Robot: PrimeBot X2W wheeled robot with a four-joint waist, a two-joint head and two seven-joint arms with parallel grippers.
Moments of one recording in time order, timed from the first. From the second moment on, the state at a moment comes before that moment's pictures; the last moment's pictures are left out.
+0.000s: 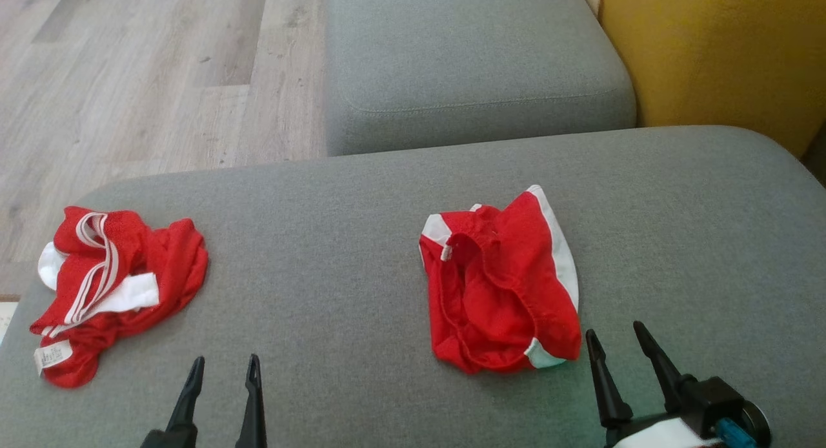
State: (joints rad) left arm 0.32 0.06 -0.14 -0.02 -0.06 0.10 -0.25; right arm 0.14 -0.05 0.12 0.27 0.09 0.12 -0.26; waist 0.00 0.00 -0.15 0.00
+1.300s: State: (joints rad) left arm 0.24 0.06 -0.30 0.05 -0.04 0.04 -0.25; right arm 0.12 -0.05 0.15 0.25 0.08 0.12 -0.26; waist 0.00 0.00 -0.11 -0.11
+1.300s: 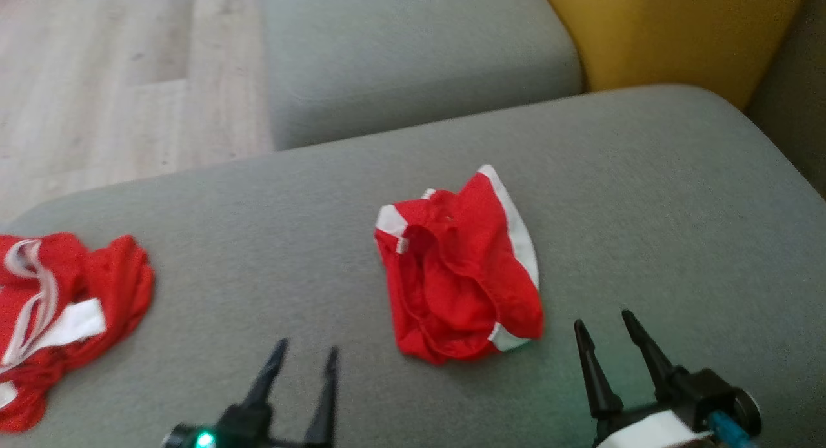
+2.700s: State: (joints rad) left arm -0.27 0.06 -0.73 0.60 -0.30 0.03 -0.25; right arm 0.00 -0.05 0.18 0.22 0.12 0.12 -0.26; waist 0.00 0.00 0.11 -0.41
